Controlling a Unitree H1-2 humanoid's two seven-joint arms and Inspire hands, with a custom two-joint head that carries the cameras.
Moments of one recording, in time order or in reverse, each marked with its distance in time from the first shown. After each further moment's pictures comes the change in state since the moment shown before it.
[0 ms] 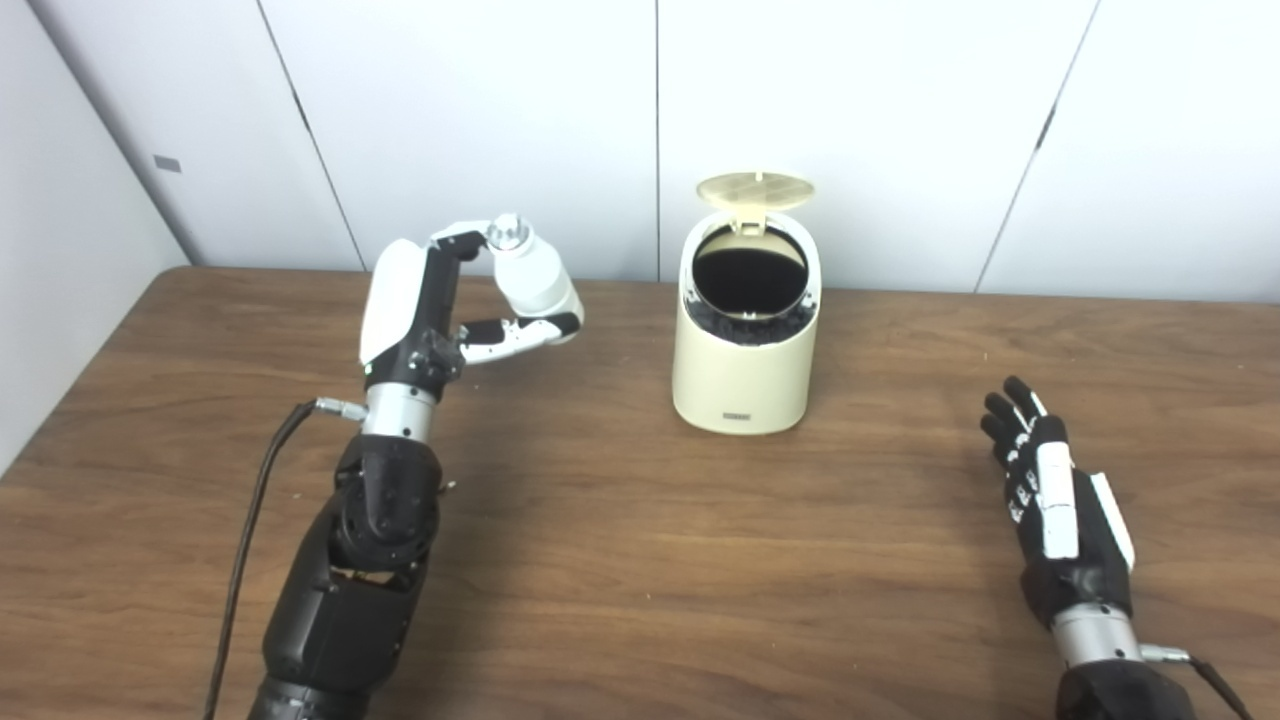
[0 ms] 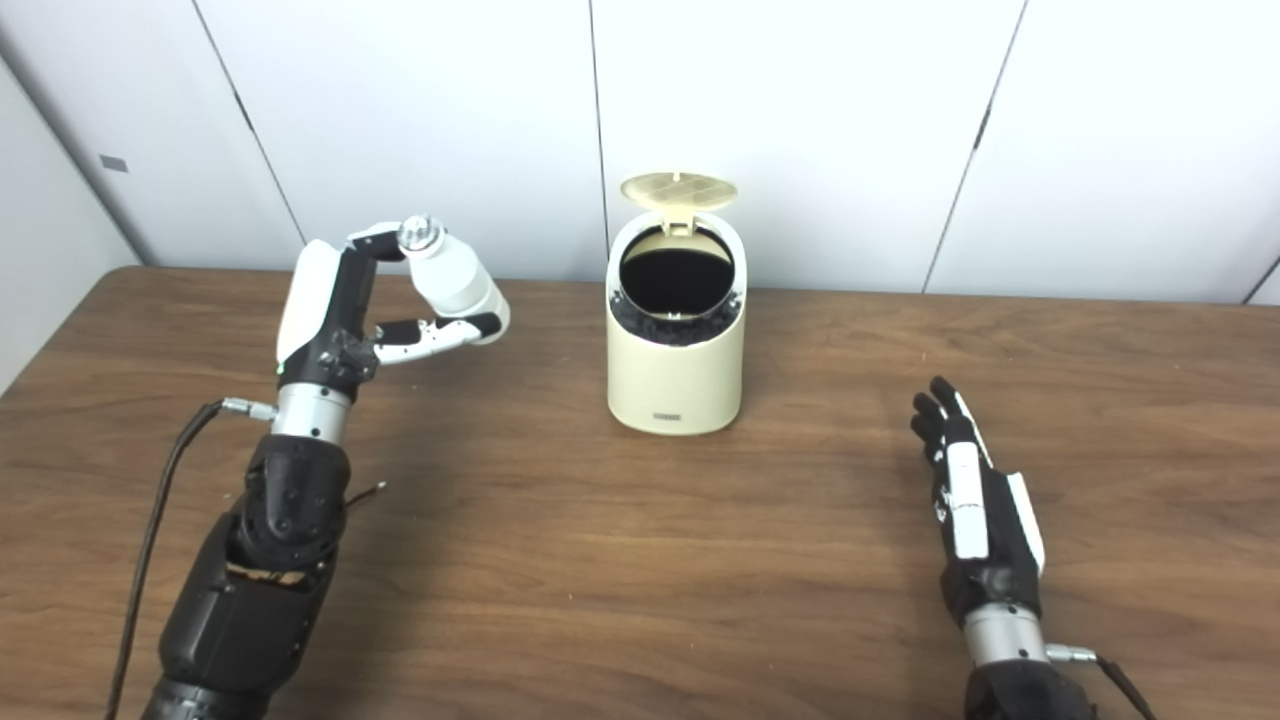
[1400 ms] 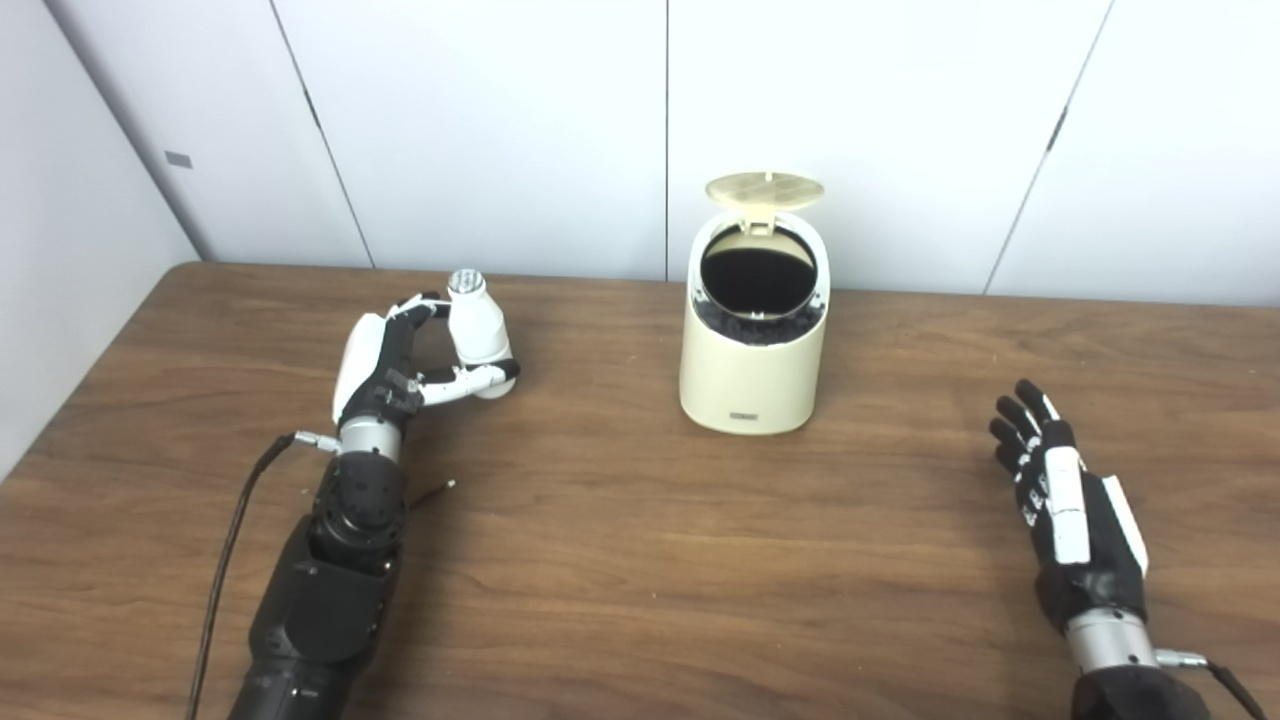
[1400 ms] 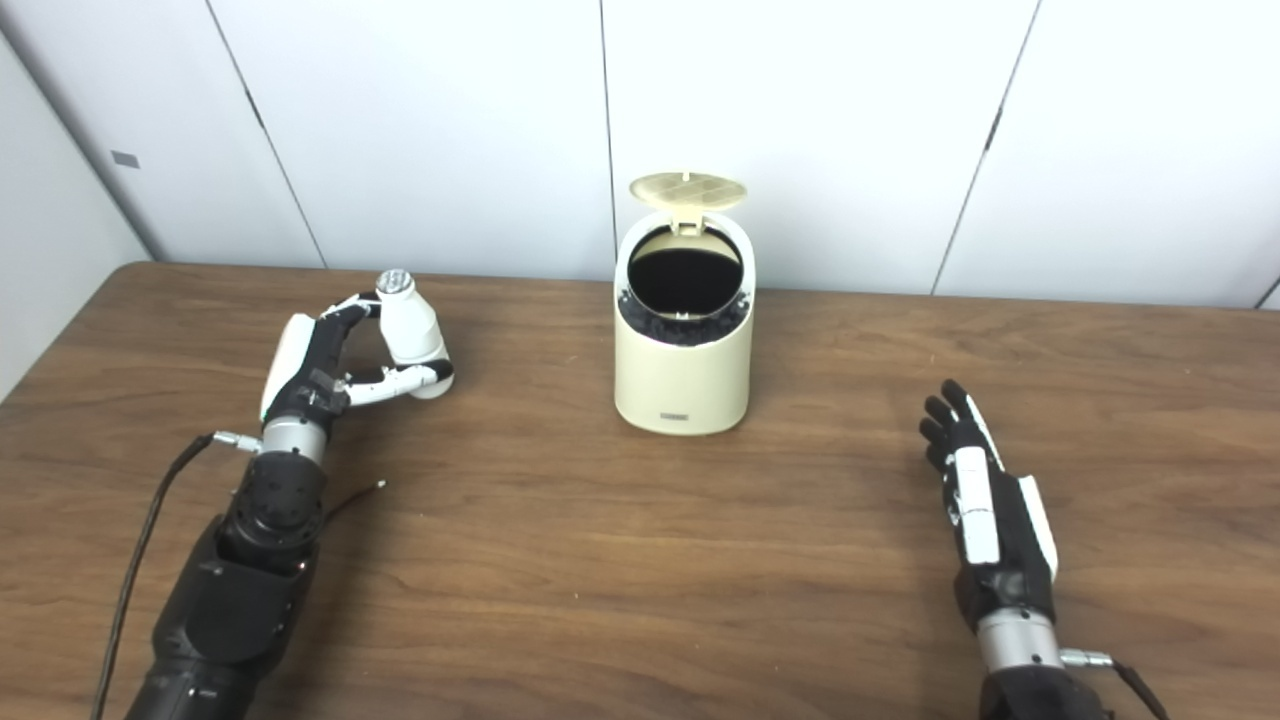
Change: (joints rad) left arm -0.014 0.055 0.086 0.325 -0.145 0.083 -0.004; right arm 0.001 -0.017 -0.005 0.001 -0.014 -0.004 0.006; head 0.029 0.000
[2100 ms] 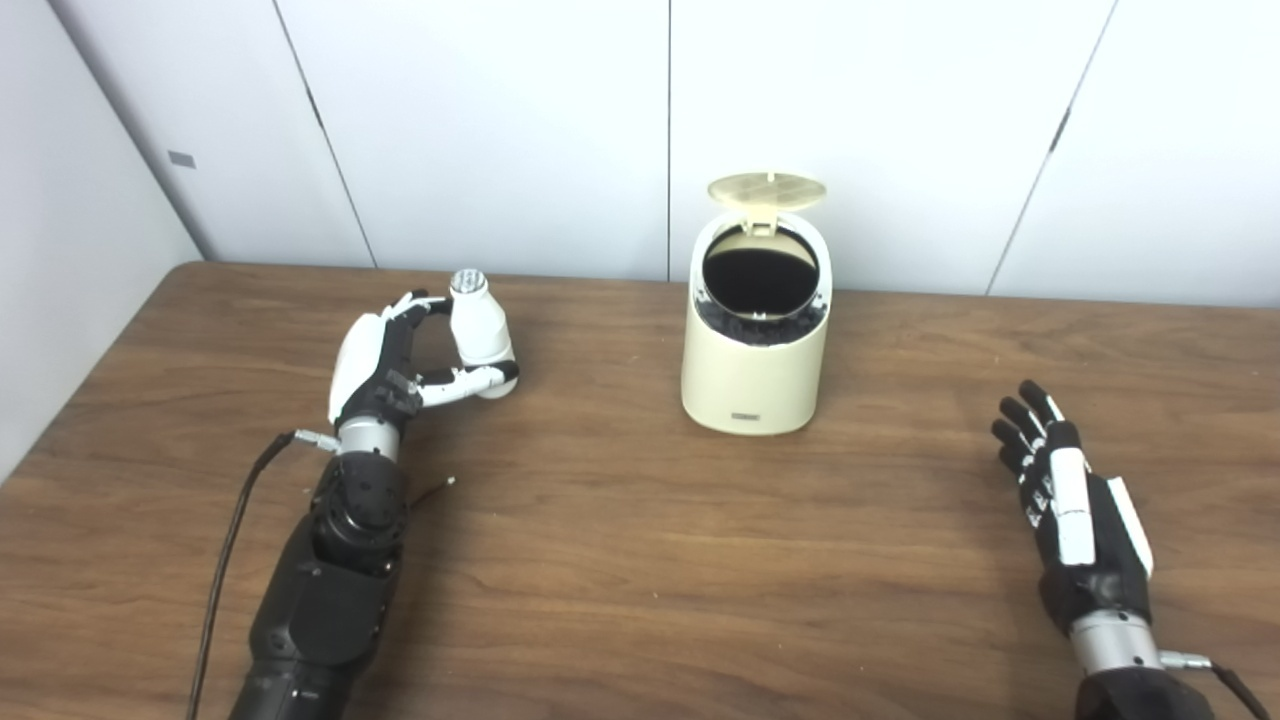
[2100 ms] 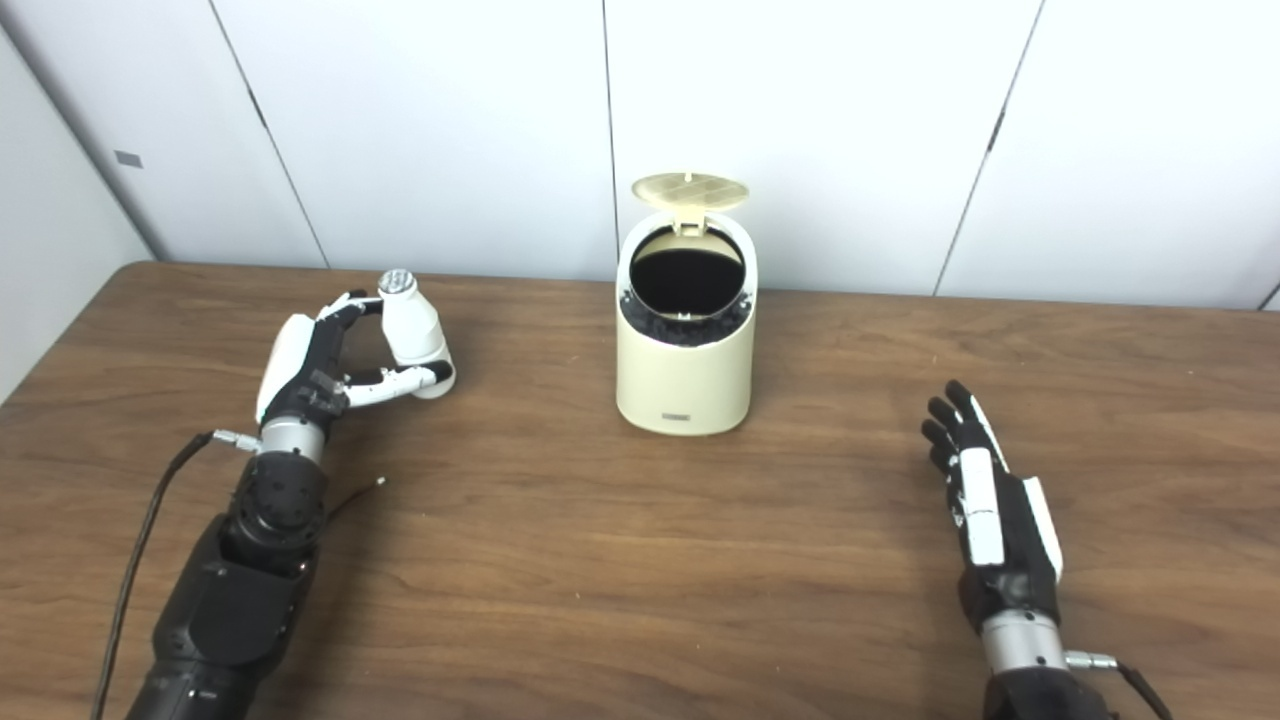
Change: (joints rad) left arm 0.007 0.001 -0.001 -0.031 0.056 0.049 -0.004; right arm 0.000 0.000 -0.005 0.000 -0.001 0.000 0.005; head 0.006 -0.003
